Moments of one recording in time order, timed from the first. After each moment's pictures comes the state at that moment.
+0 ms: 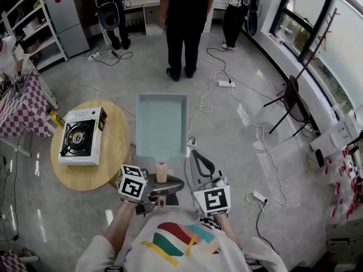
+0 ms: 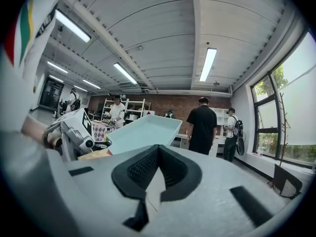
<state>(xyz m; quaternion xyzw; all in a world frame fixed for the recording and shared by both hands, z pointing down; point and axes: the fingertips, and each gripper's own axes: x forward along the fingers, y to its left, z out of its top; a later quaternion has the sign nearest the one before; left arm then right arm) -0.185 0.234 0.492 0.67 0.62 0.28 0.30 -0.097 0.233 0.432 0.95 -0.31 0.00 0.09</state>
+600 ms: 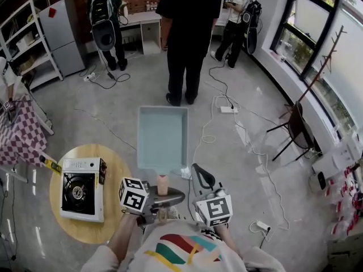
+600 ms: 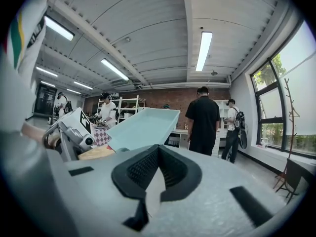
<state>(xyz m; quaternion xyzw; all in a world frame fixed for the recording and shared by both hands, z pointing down) 0.034 0.166 0.467 0.67 0.63 0.27 0.29 0.126 0.170 0.425 0.95 -0.31 0.04 0.06</state>
